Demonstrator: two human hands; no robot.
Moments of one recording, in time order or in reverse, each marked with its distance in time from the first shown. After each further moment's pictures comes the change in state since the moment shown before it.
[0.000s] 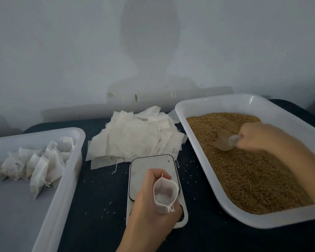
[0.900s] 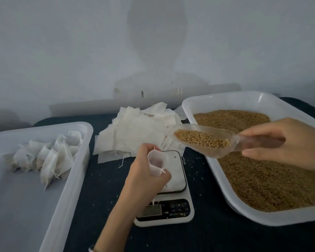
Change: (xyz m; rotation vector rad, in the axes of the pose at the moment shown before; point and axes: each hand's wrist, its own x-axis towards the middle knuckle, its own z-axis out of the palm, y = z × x) left_hand 0.040 0.001 -0.028 0.172 0.048 0.007; right_hand -0.096 -0.001 -0.029 0.501 0.062 -0.519
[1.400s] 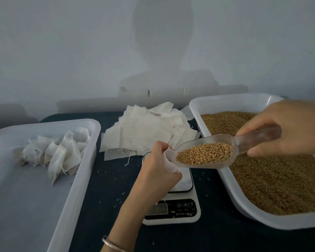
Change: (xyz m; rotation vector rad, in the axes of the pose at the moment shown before) left_hand 0.007 0.002 0.001 0.026 -0.094 0.008; right_hand 0.023 -0.045 -0.026 -0.261 -0.148 -0.125
